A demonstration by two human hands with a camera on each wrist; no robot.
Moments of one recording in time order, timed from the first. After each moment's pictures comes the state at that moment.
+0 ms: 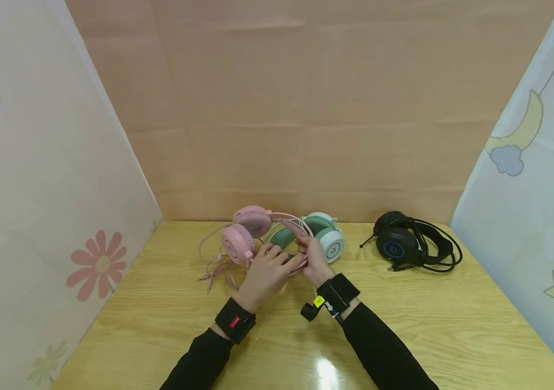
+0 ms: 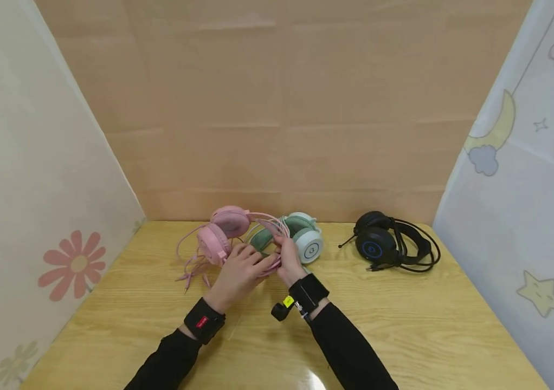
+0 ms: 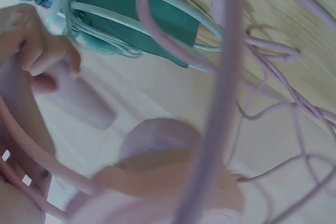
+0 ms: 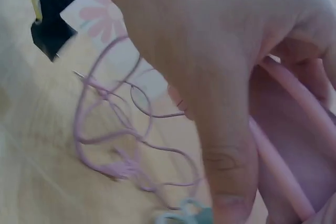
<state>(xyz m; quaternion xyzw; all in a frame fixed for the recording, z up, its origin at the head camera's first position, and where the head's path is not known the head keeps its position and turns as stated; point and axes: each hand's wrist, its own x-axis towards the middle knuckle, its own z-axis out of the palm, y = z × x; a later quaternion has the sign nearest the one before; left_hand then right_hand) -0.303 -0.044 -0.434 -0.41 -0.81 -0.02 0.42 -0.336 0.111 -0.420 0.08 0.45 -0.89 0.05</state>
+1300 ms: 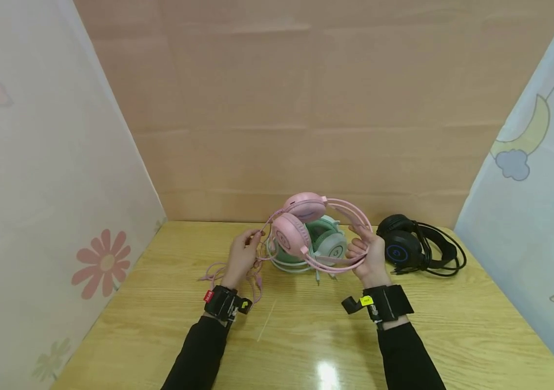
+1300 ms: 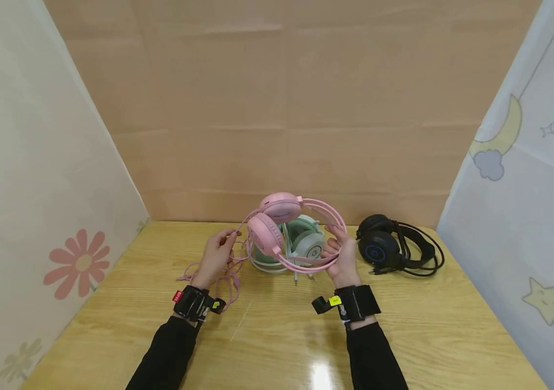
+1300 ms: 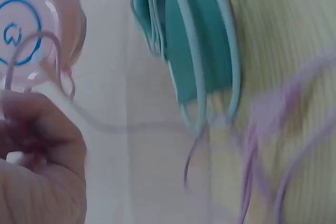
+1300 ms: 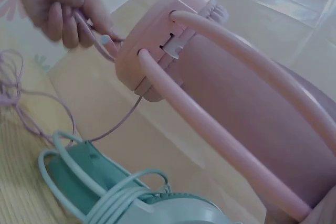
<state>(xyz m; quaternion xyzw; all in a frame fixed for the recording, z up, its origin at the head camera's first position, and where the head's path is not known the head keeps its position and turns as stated) -0.335 -0.080 -0.417 -0.07 -0.75 -0.65 0.07 -0.313 0.225 -0.398 -0.02 0.32 -0.95 0.06</state>
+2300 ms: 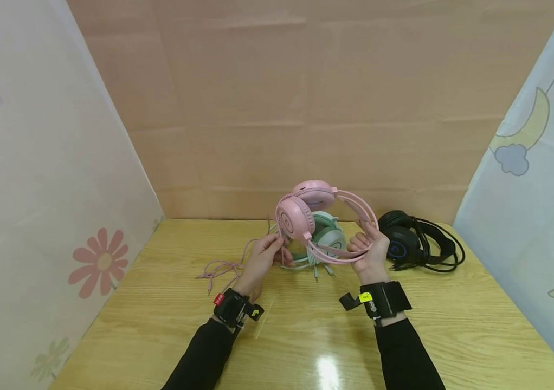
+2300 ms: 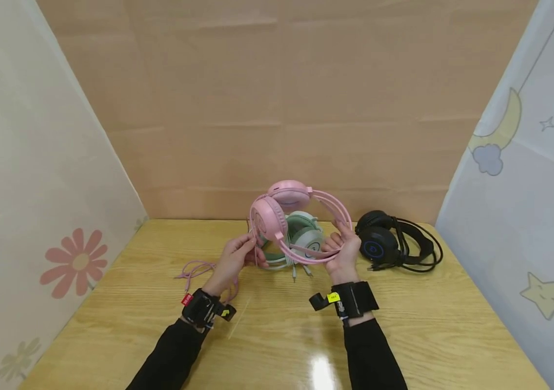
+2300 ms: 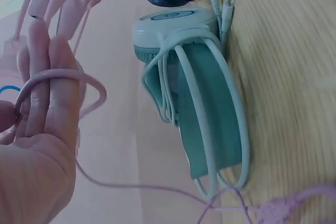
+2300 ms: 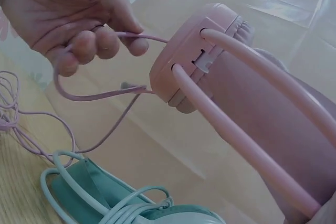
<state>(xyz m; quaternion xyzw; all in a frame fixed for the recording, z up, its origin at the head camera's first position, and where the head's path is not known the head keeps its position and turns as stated) -0.315 -0.043 -0.412 -0.23 -0.65 -0.72 -0.06 -0.314 0.223 -0.393 0.03 0.23 -0.97 0.00</state>
